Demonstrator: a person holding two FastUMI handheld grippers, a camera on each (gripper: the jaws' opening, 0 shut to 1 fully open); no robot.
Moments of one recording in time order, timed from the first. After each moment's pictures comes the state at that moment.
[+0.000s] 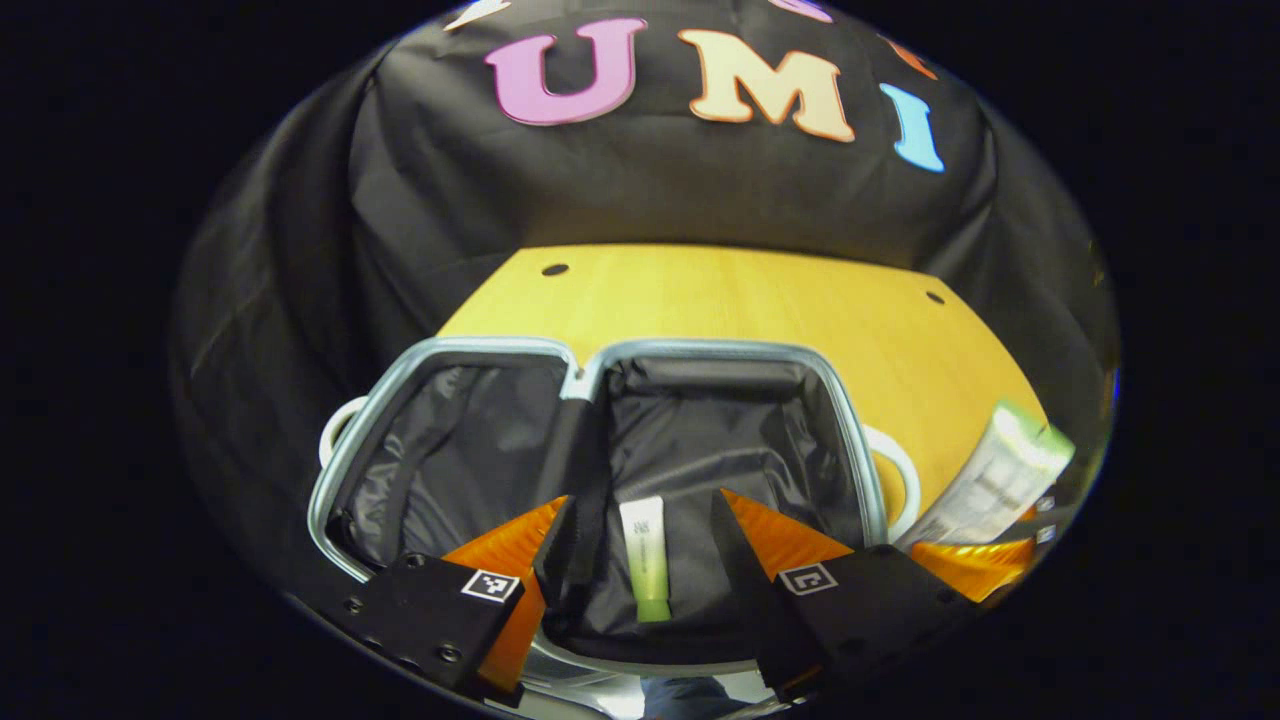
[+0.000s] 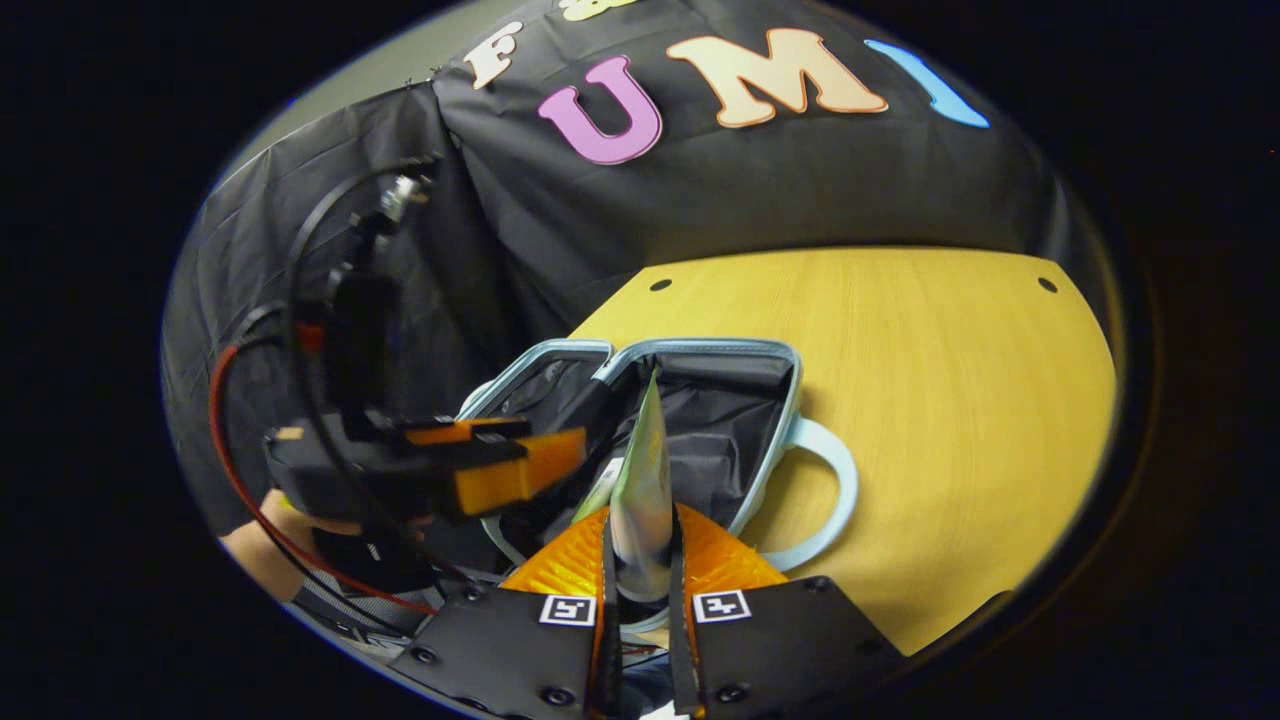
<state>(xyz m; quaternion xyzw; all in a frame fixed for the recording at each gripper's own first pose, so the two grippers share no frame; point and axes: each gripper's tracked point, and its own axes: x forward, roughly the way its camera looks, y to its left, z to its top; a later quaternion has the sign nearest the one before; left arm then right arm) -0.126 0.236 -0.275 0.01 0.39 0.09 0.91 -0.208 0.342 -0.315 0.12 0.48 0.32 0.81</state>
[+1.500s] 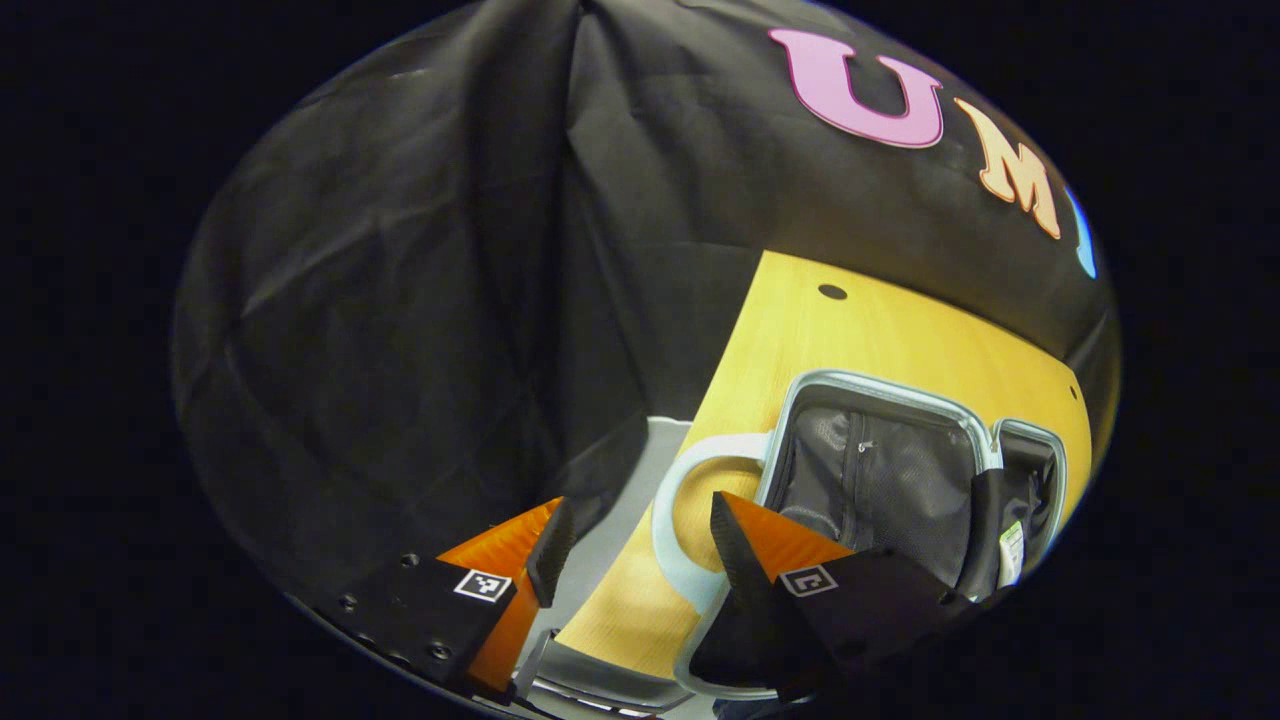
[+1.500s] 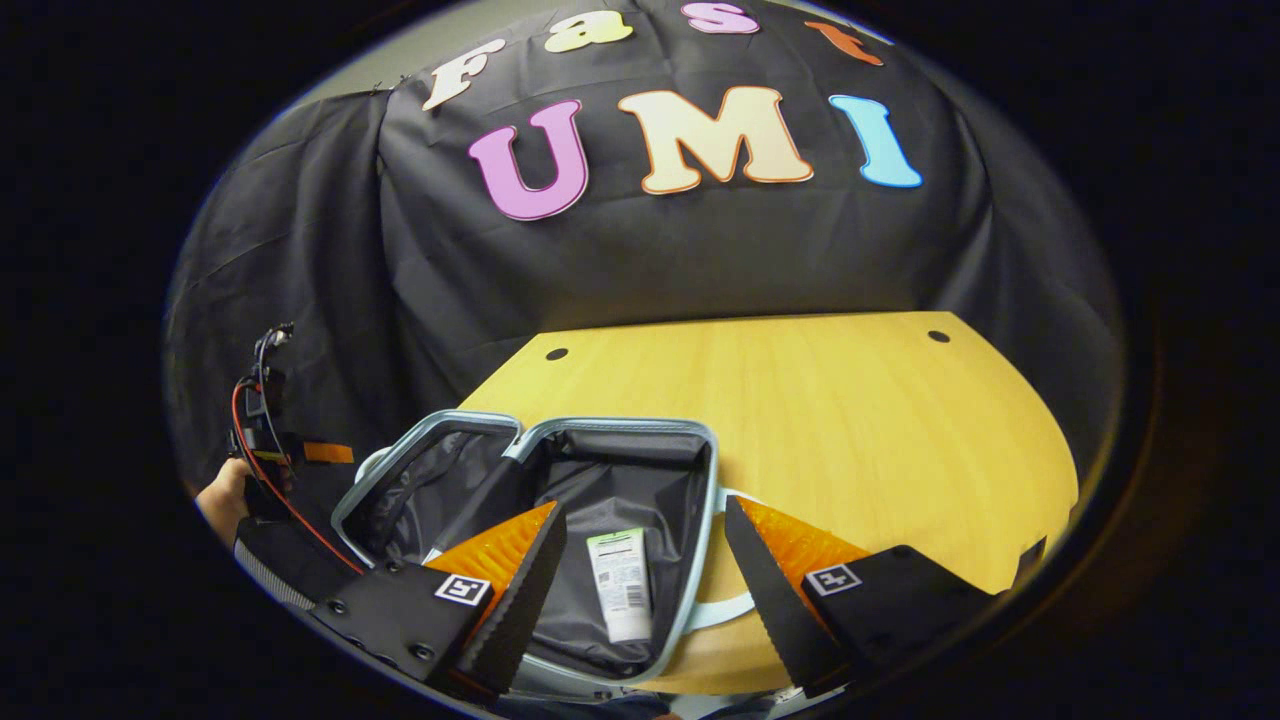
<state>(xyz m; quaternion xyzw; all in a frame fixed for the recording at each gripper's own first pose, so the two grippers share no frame) -0.153 0.587 -0.290 -0.04 0.42 0.24 0.88 -0.149 0.322 -0.282 0.05 0.38 0.13 0.91</state>
